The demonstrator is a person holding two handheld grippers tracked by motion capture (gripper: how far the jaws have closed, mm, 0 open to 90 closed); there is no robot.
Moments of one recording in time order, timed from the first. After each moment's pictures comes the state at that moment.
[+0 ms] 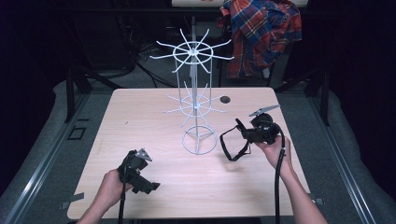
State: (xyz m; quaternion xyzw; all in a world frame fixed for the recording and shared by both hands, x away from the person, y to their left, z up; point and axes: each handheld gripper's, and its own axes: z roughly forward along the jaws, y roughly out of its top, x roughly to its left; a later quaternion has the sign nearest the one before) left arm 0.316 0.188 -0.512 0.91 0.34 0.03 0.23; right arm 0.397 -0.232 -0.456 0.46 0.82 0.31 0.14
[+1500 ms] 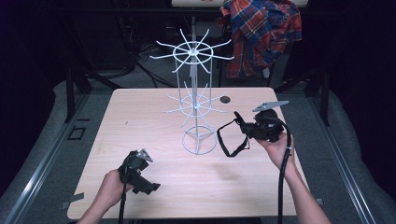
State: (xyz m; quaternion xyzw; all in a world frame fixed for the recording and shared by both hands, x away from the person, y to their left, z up) left arm 0.316 0.186 -0.513 0.92 0.33 0.03 0.22; right arm 0.378 -0.228 -0.418 0.43 0.82 0.36 0.15
